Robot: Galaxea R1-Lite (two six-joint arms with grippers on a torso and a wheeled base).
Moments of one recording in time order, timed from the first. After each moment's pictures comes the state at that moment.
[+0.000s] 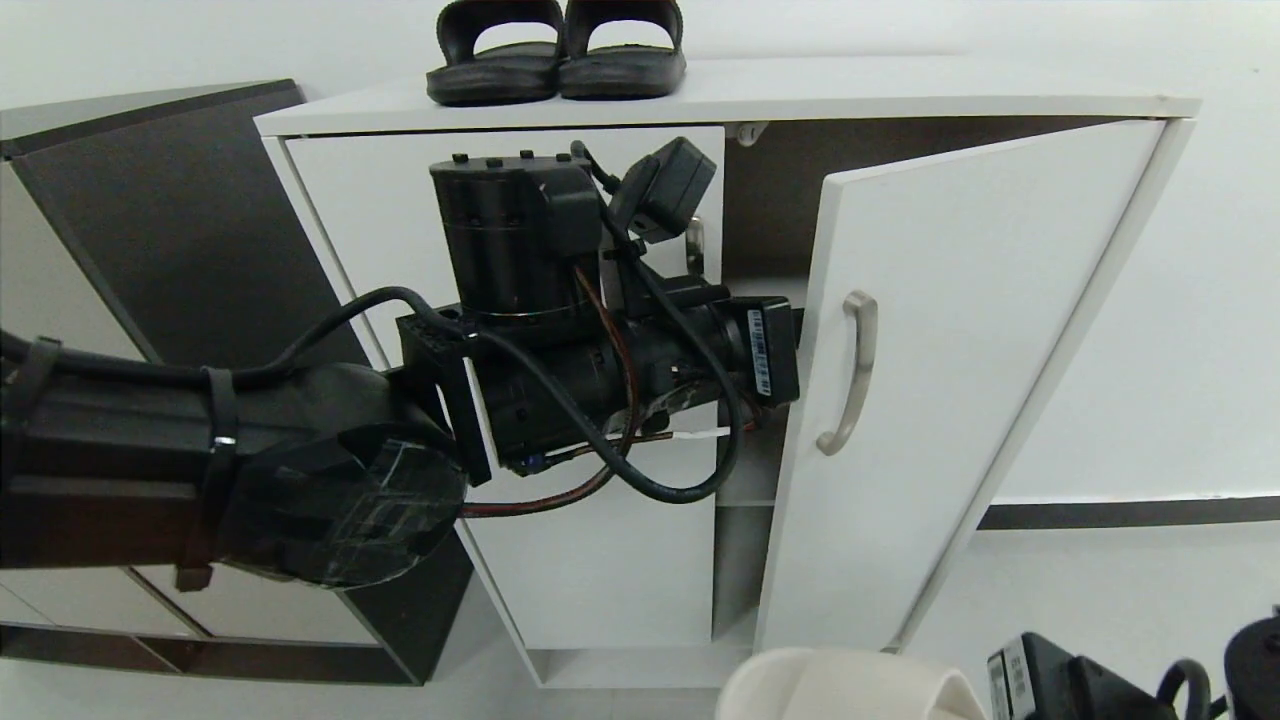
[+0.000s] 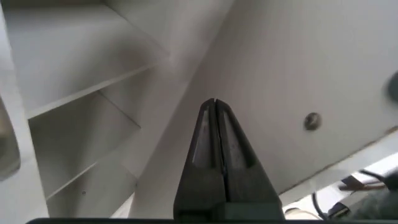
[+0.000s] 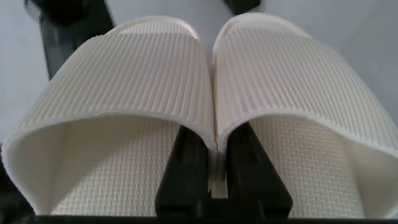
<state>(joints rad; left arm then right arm) -0.79 1.78 -1.19 -0.62 -0.27 -0.28 1.01 1.34 -0.31 -0.59 0.17 0.01</state>
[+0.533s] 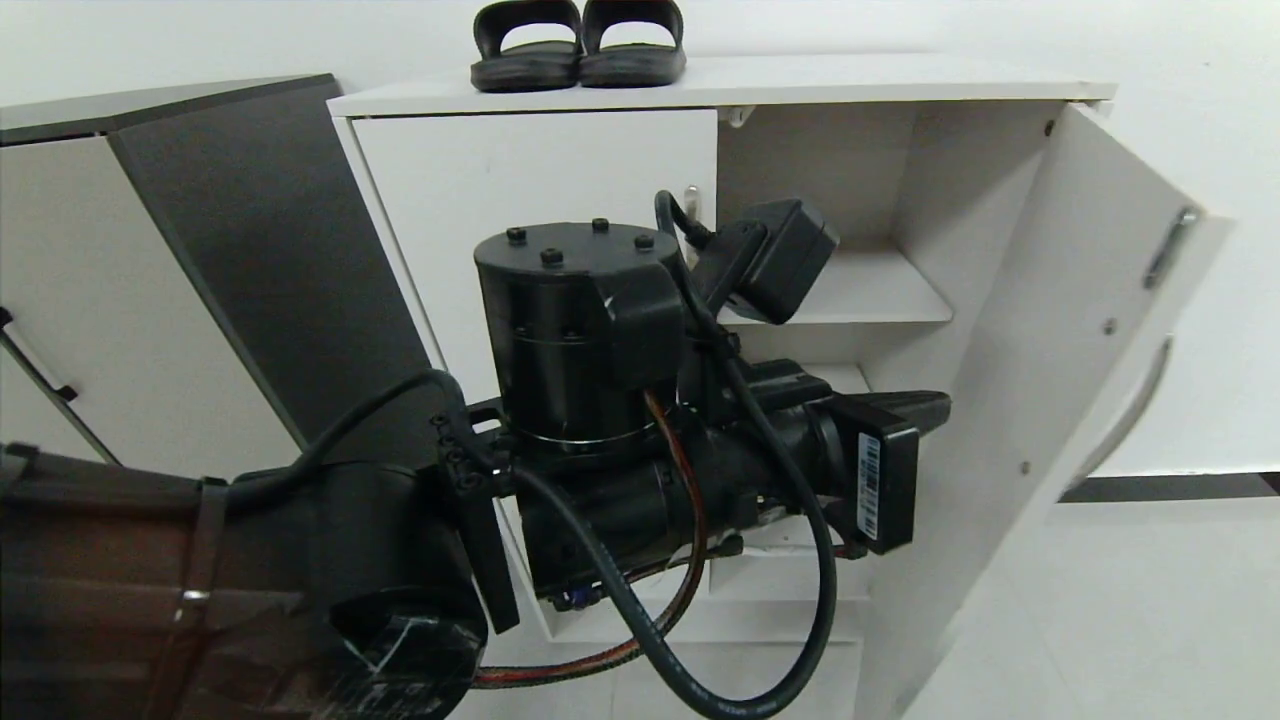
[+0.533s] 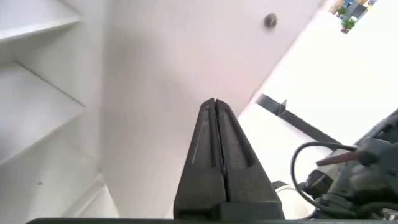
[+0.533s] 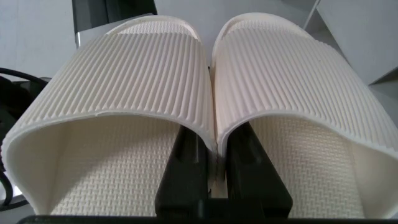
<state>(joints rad) -0.96 1.76 -1.08 -0.69 -0.21 -0.22 1.12 1.26 -0.19 -0.59 0.18 -0.06</state>
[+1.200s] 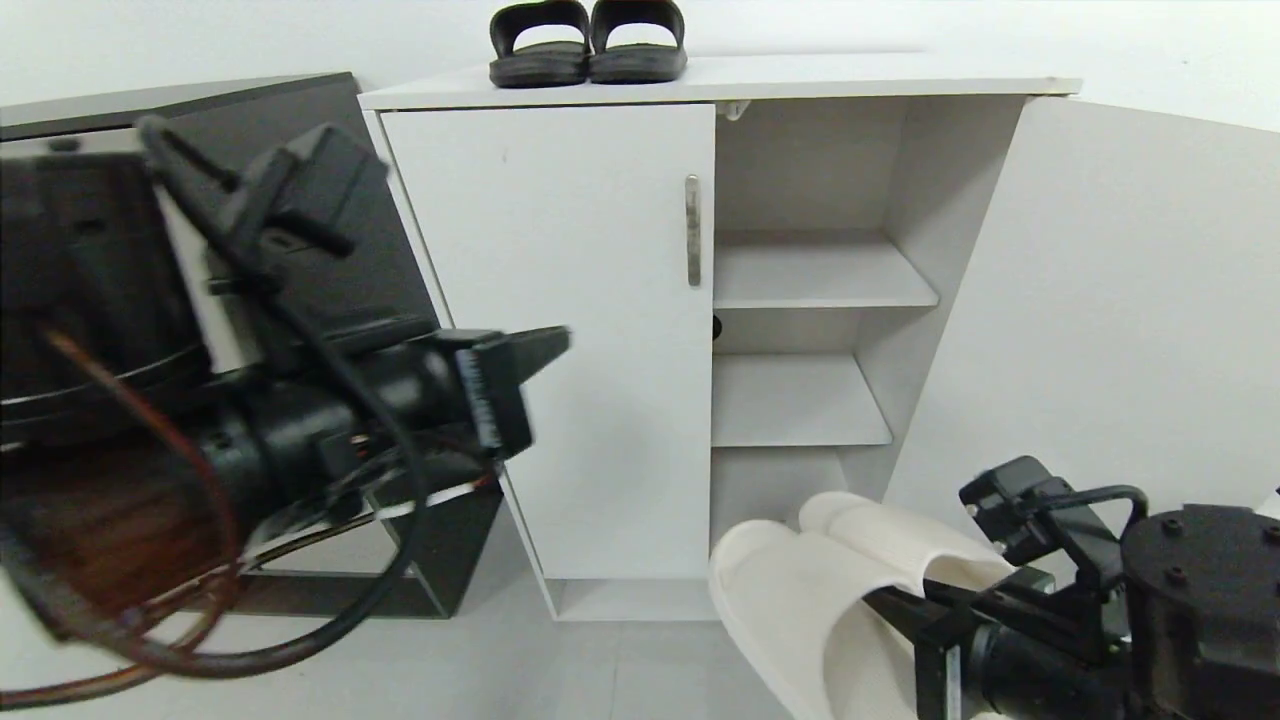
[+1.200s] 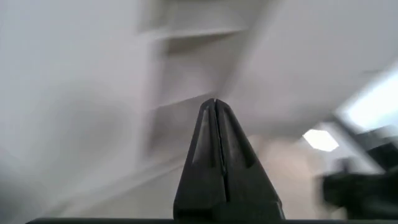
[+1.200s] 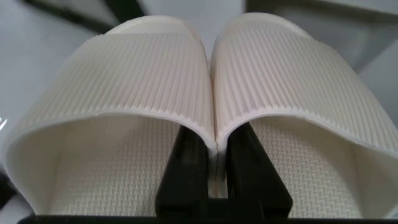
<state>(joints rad) -0.73 1.31 -0.85 -0.39 0.20 -0.20 0.92 1.48 -0.47 -0.64 -0.35 0.28</state>
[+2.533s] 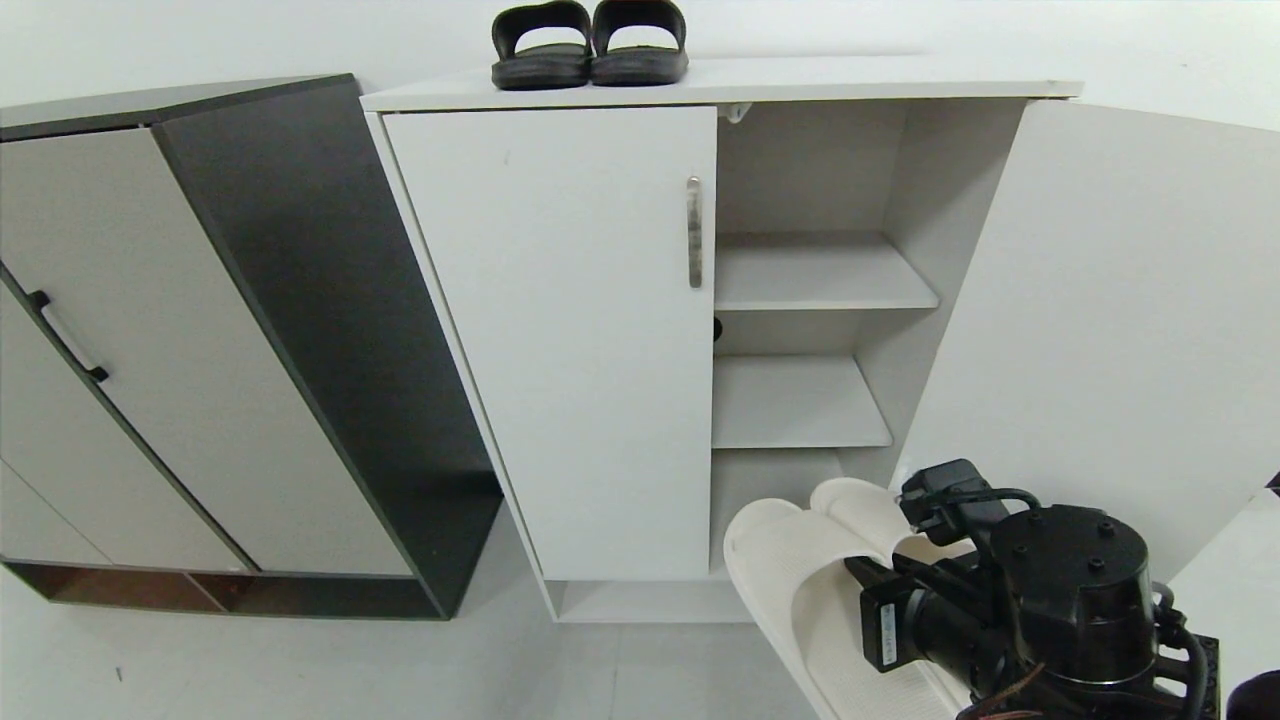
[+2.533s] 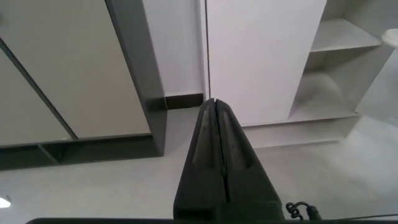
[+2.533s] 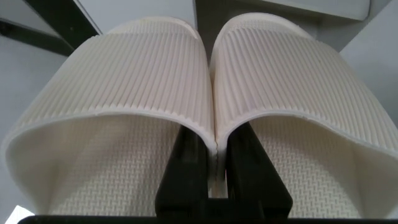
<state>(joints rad) 0.00 0.02 0.00 0.00 -0.03 0.08 0.83 1.71 -0.43 -0.90 -0.43 0.21</state>
